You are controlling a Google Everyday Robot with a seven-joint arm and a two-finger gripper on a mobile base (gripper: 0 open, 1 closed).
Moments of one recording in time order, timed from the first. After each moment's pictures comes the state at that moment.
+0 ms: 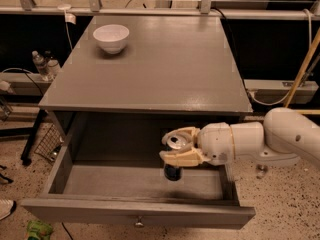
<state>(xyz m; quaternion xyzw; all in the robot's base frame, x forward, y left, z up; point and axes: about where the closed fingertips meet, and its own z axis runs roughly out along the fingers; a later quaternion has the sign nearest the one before) 0.447 -0.023 0.789 -0.51 0.61 0.43 0.43</state>
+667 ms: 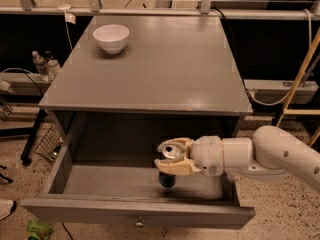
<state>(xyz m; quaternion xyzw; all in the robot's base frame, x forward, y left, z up) 0.450 -0.010 0.748 -0.48 0.62 0.43 0.45</state>
